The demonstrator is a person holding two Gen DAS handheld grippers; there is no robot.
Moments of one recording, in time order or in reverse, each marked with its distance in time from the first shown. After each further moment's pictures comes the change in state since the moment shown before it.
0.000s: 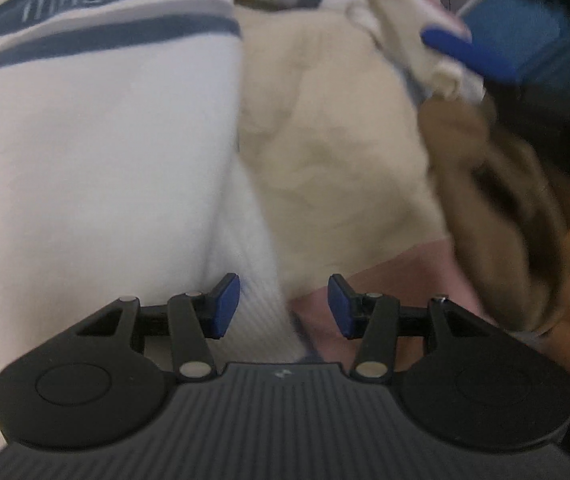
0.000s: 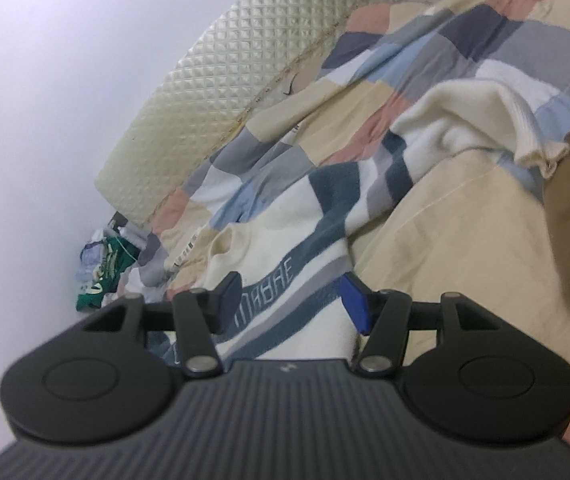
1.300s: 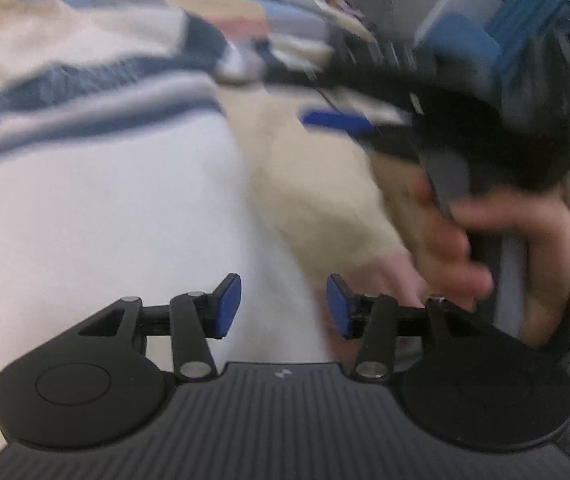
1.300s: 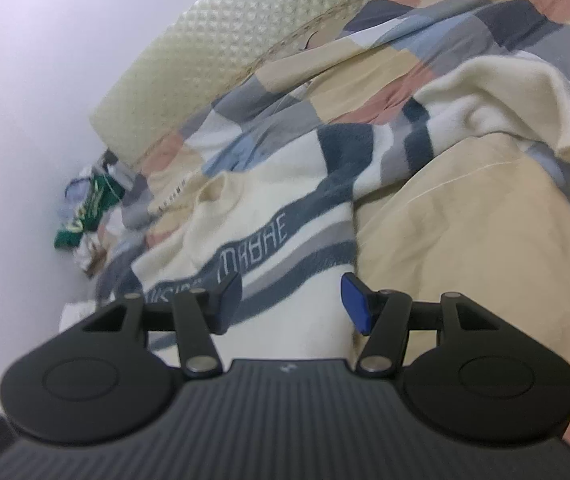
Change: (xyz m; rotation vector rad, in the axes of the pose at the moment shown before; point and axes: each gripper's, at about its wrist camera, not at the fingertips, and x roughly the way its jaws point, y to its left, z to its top) left arm -0.082 0.023 -0.016 0.091 -0.225 -0.053; right arm 0.038 0.022 -0.023 -0.201 0.122 -0.045
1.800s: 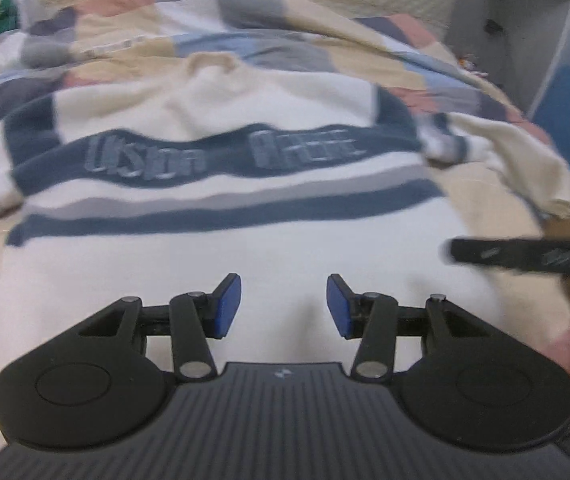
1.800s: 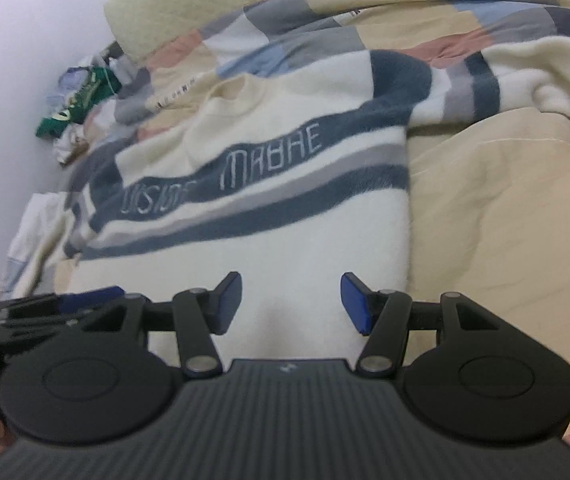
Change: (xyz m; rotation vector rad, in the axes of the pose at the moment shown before) left arm -0.018 0.134 0.015 -0.076 -0.166 0.366; right arm 0.059 0.045 -0.040 -0.214 0.180 -0.090
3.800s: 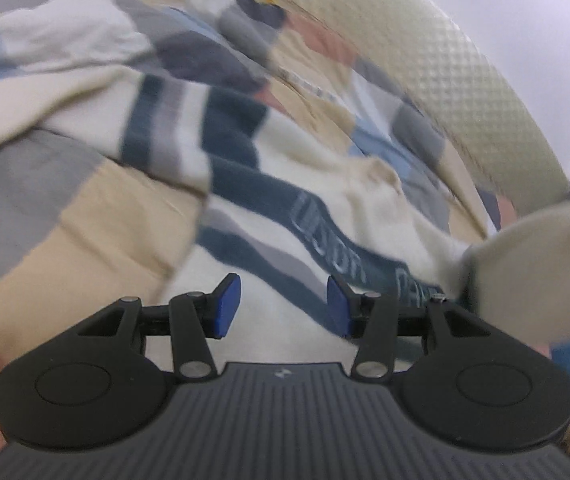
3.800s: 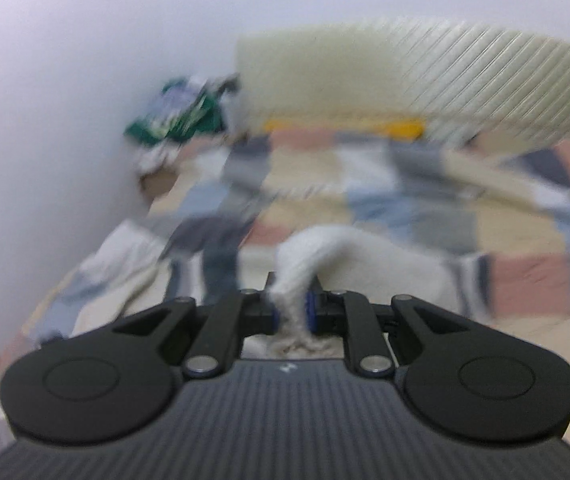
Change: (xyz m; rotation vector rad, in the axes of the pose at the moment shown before) left arm -0.074 0.176 -0.009 -0.645 -0.198 0.031; right arm -0.067 0.214 0.102 -0.390 -0.100 0.122
